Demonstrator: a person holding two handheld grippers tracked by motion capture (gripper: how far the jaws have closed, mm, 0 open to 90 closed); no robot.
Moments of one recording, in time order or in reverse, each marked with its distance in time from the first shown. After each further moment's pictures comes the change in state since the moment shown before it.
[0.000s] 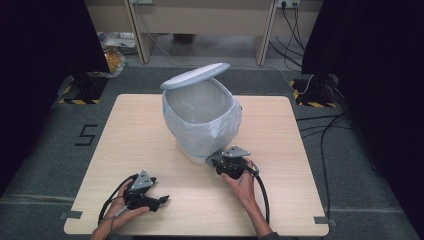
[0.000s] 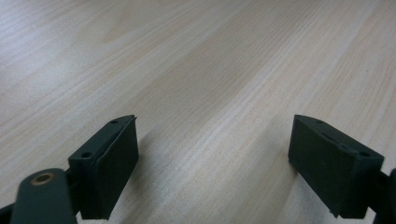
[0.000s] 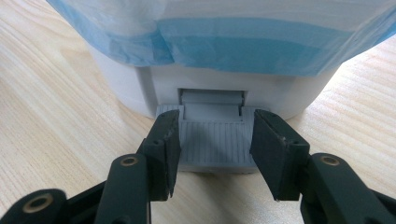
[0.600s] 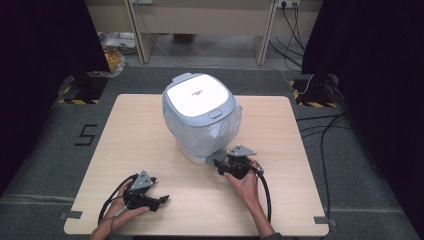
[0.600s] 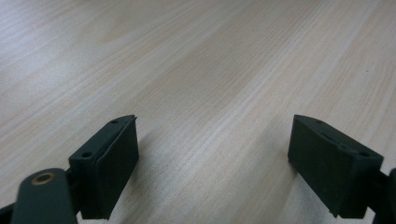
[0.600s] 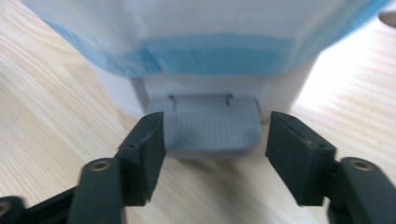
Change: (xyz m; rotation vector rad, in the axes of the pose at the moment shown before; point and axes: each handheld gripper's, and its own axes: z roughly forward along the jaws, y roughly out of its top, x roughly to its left) left arm 0.000 0.000 0.000 0.000 0.000 -0.002; right arm -0.007 0.000 -0.012 -0.024 0.006 0.057
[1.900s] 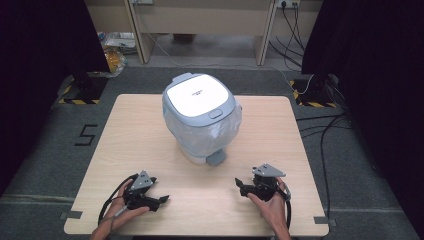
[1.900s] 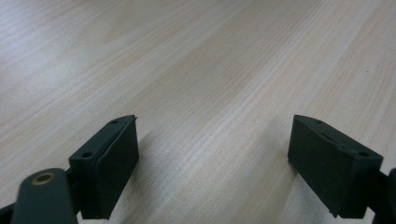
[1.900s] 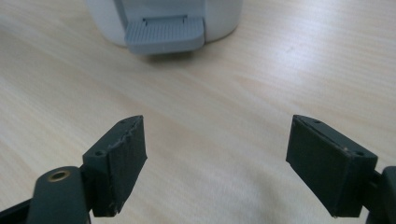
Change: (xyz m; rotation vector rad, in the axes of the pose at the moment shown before) left arm 0.000 0.000 0.000 -0.002 0.001 -0.002; right arm -0.014 -0.051 -0.079 0.032 -0.063 0.039
